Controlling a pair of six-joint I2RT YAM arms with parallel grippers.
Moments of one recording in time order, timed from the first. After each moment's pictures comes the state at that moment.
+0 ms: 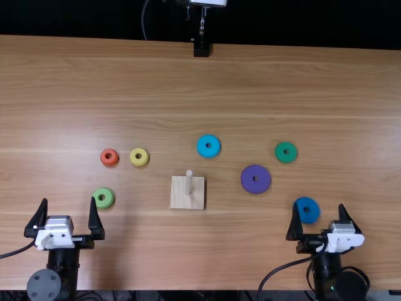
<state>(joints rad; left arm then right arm) -0.01 0.01 0.03 -0.05 -0.06 -0.02 -0.05 0.01 0.05 -0.07 -0.05 -0.07</state>
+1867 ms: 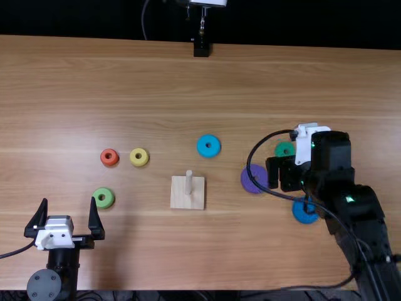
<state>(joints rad) -0.01 0.01 0.03 -0.05 -0.06 -0.02 0.15 1.33 1.12 -0.69 -0.03 -0.02</state>
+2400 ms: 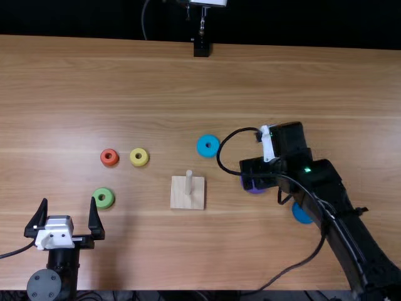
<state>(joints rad) -0.01 0.01 0.03 -0.05 -0.06 -0.02 0.26 1.57 1.15 -0.69 -0.03 0.02</state>
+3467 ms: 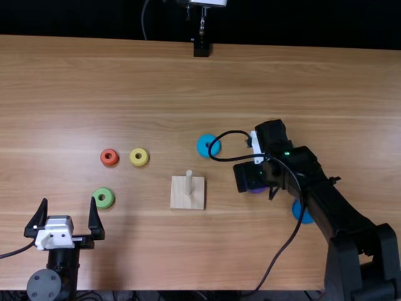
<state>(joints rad) -0.01 0.01 0.03 -0.05 -0.06 -0.02 0.26 1.81 1.18 -0.69 -0.03 0.02</state>
